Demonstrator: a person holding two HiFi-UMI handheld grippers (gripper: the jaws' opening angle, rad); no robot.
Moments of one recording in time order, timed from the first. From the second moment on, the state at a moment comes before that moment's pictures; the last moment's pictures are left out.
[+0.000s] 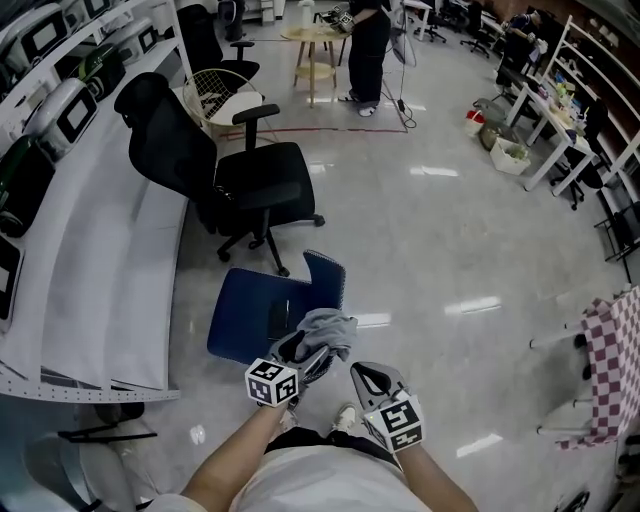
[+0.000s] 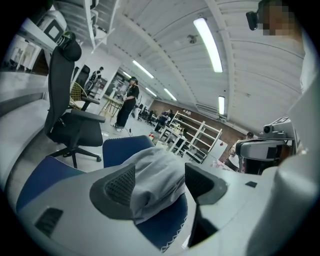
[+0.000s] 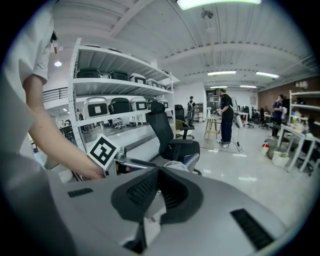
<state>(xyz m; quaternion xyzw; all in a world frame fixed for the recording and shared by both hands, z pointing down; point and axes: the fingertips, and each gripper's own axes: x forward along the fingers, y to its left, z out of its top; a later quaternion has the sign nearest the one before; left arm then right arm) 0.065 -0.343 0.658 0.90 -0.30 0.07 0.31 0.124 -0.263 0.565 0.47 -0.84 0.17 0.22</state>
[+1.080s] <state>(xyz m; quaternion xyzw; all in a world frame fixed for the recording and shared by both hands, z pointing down) 0.079 -0.327 0.653 0.89 -0.27 0.02 0.36 0.133 -0.250 0.564 0.48 -0.83 0.17 0.22</state>
